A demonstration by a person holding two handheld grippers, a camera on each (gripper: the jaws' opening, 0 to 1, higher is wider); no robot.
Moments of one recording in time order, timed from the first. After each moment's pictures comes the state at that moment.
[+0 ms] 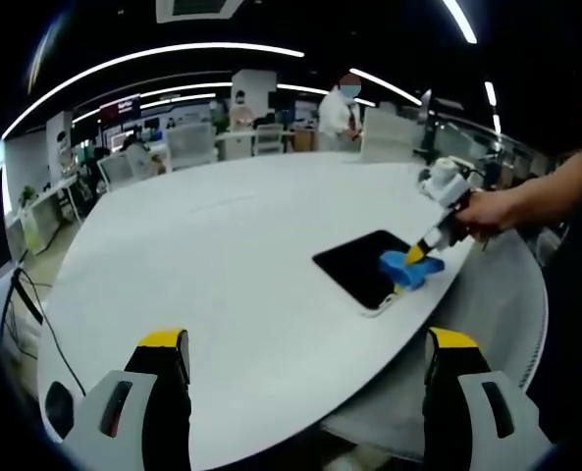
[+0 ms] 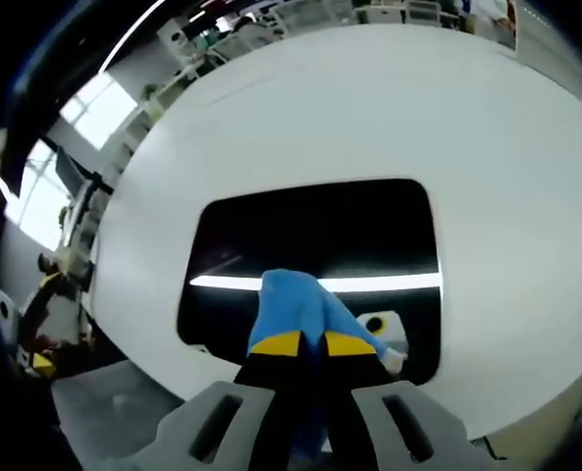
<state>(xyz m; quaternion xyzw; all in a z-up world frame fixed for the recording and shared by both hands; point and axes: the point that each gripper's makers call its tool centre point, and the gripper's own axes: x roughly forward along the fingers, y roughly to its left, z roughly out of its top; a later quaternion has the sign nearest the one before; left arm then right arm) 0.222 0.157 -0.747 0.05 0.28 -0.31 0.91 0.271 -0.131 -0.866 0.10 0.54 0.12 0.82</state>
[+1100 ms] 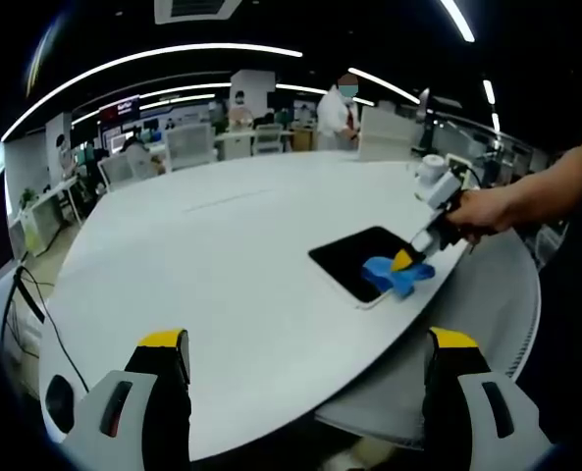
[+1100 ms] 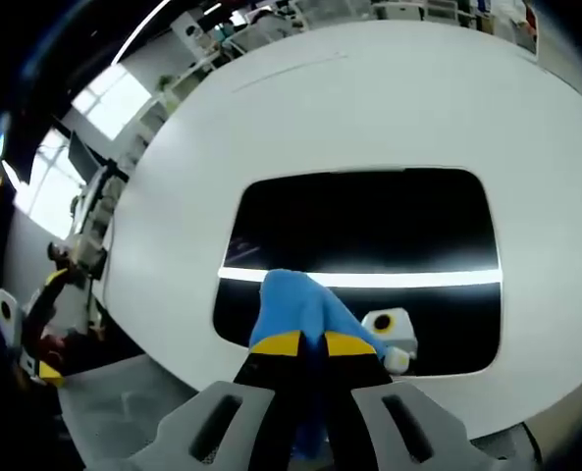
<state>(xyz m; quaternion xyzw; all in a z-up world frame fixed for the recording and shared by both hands) 0.204 0.158 -0.747 0.05 0.28 -0.31 0.91 0.260 -0.087 -0.865 0.10 0.55 0.15 0.82</state>
